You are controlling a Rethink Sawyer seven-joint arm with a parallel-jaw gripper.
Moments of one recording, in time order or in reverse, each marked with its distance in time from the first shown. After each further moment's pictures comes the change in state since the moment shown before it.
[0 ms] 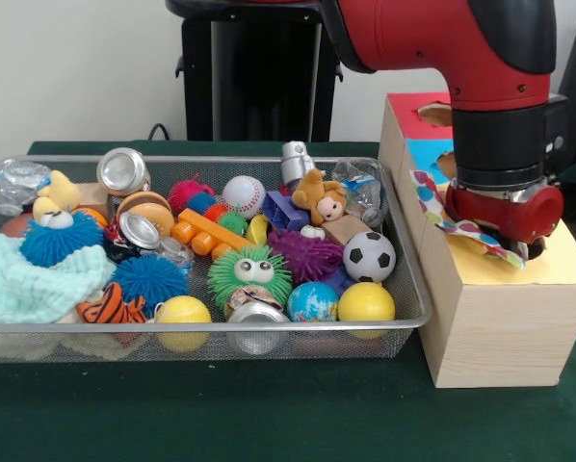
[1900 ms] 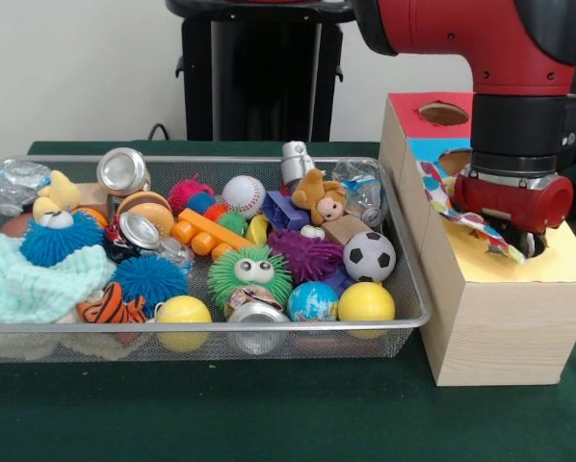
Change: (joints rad) arm 0.170 0.019 -0.172 -0.031 0.018 -0.039 0.028
